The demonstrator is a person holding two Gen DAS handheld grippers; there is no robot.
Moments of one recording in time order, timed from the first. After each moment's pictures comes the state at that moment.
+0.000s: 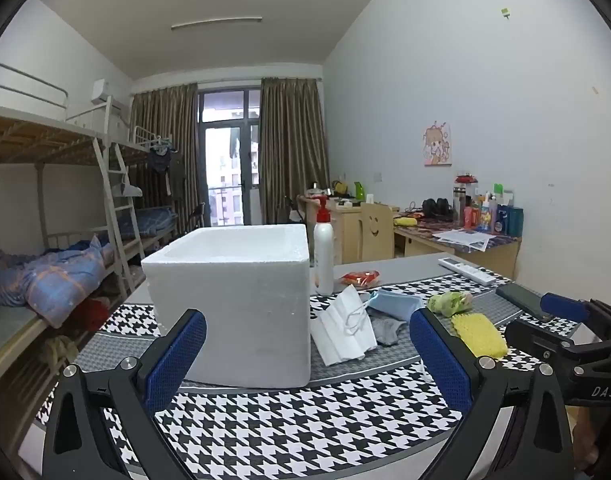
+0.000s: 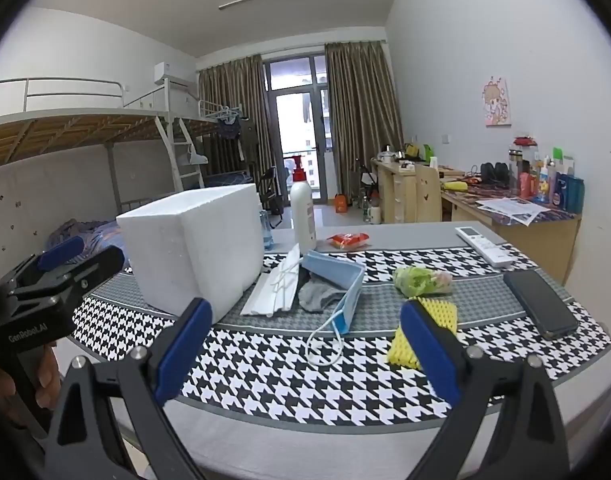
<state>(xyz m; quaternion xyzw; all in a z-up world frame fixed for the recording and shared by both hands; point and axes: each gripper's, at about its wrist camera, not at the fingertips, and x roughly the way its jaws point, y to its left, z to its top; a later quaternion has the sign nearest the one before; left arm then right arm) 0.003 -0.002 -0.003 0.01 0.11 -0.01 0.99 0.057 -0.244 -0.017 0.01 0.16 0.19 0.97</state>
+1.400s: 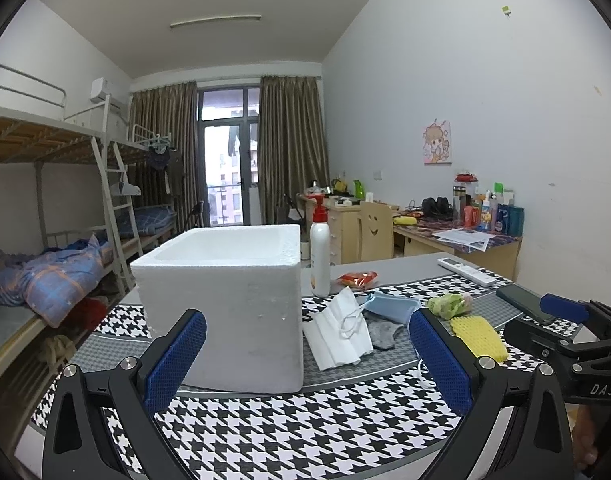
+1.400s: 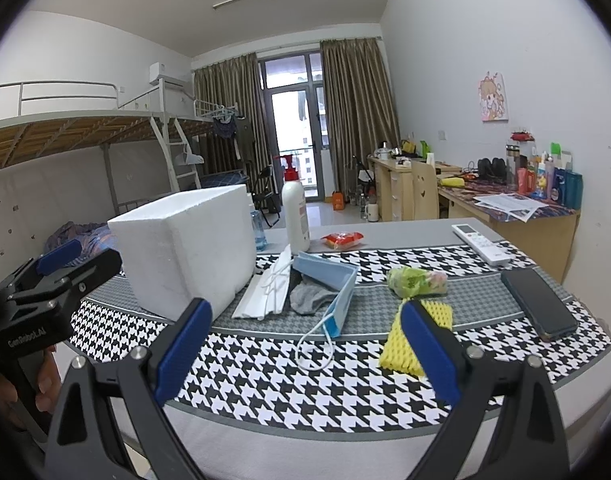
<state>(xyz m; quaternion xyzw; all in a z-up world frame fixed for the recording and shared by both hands) 0.015 -0.007 0.001 0.01 0.11 -0.01 0.99 0.072 -0.253 -0.018 0.02 0.17 0.18 0.97</state>
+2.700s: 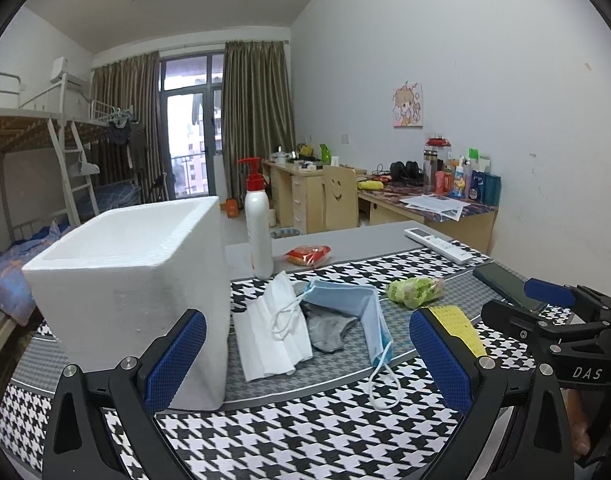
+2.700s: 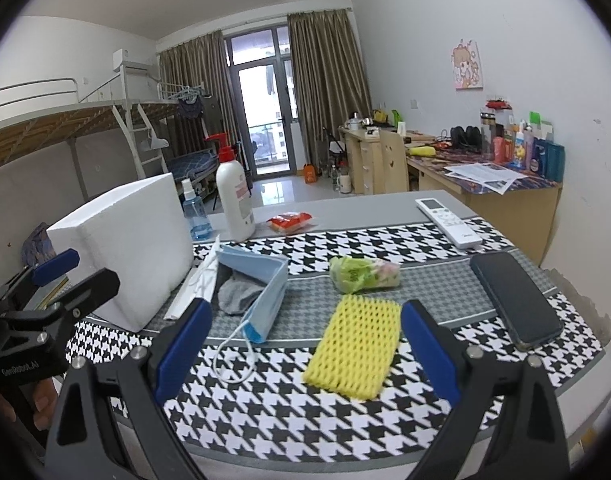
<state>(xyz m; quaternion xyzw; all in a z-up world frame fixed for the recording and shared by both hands) 0.086 -0.069 -0.008 0.02 0.19 -0.07 0.98 0.132 -0.299 -0.024 0.03 0.23 0.14 0.96</state>
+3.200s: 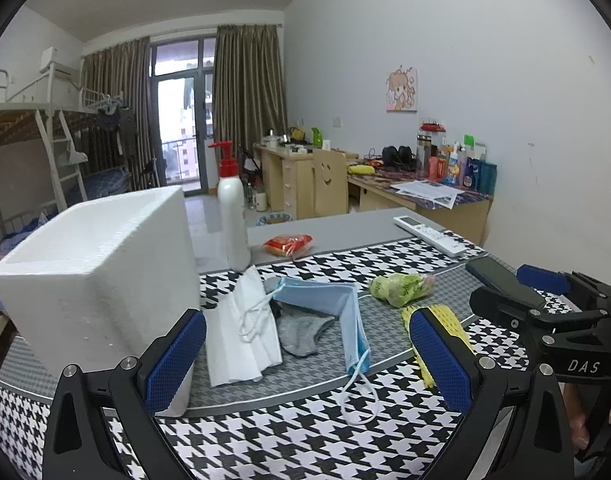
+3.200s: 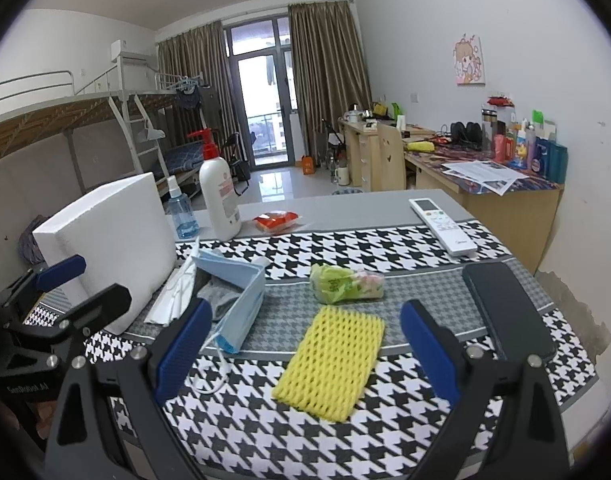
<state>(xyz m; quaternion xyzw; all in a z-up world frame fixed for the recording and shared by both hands) 0.117 -0.098 -0.012 0.02 0.22 -0.08 0.97 0.157 -0.313 -0.023 0.02 0.25 0.13 0.96</state>
